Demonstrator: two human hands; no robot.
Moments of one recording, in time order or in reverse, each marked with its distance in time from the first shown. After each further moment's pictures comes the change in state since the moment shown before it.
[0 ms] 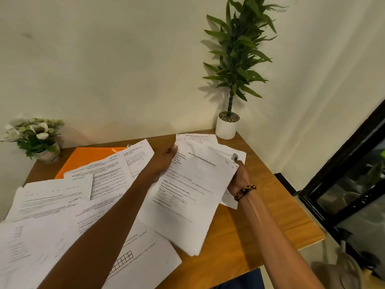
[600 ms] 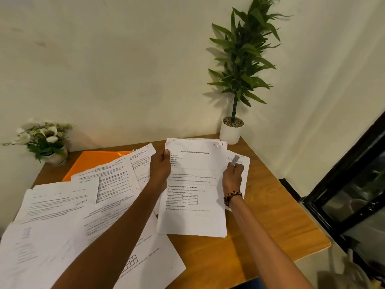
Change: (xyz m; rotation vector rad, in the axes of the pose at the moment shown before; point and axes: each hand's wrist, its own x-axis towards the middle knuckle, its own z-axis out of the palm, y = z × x) left_hand -0.005 -0.010 0.007 -0.189 0.408 0.005; right_hand -0.003 0.028 0.036 -0.561 0.361 -0.359
